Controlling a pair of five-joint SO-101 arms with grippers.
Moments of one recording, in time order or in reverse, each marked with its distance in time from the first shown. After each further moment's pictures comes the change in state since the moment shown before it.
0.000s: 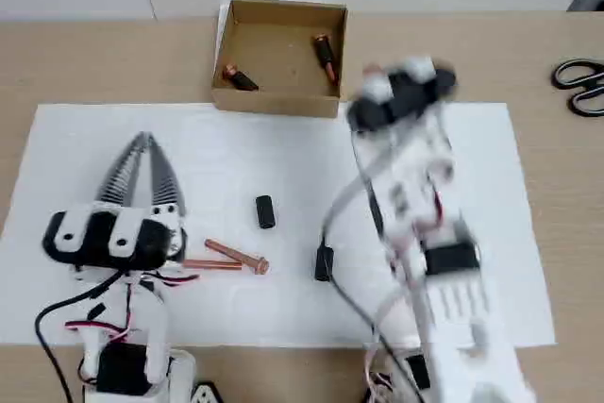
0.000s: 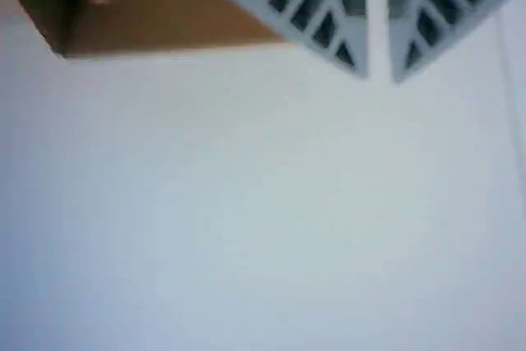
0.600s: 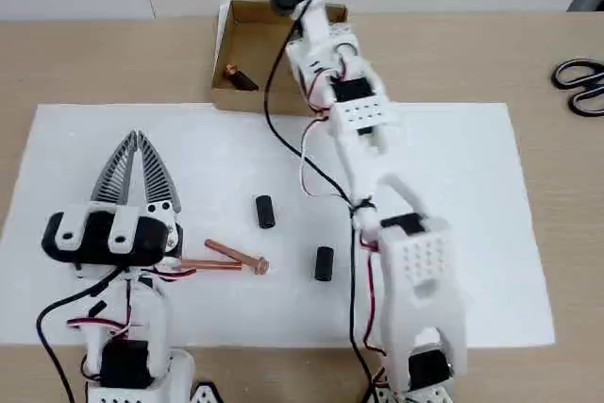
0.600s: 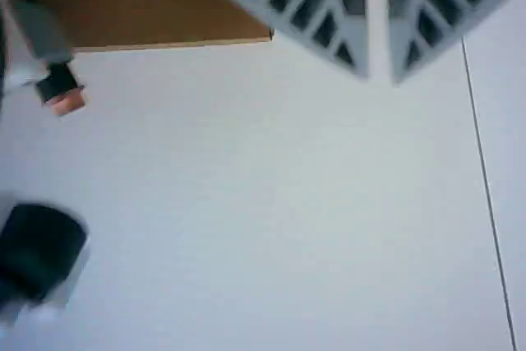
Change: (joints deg) left arm -1.1 -0.2 2.5 -2.3 0.0; right arm -4.3 88.5 -80.5 0.4 0.0
